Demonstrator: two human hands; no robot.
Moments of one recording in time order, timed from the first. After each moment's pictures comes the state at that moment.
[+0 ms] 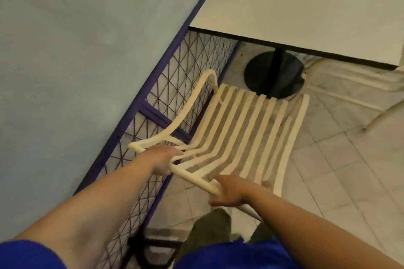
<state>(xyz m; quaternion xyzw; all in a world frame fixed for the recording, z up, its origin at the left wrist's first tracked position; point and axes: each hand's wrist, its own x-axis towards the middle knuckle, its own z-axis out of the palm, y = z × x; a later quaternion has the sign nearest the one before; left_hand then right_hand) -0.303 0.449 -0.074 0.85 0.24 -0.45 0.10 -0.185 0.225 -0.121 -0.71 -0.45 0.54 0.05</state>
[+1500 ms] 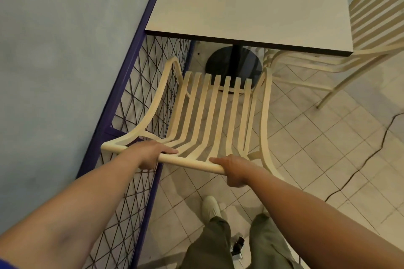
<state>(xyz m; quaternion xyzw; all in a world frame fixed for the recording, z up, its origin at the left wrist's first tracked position) -0.230 0.564 -0.122 0.88 0.09 -0.46 0.10 -0.134 0.297 -0.137 -0.80 -0.39 0.47 0.02</state>
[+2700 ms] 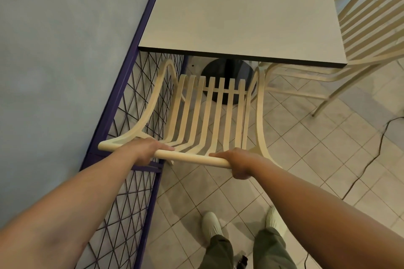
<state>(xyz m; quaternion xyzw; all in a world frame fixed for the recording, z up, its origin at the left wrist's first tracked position) -0.174 0.604 -0.127 0.90 0.08 -0.43 0.07 -0.066 0.319 -0.138 -0.80 -0.39 0.44 0.03</state>
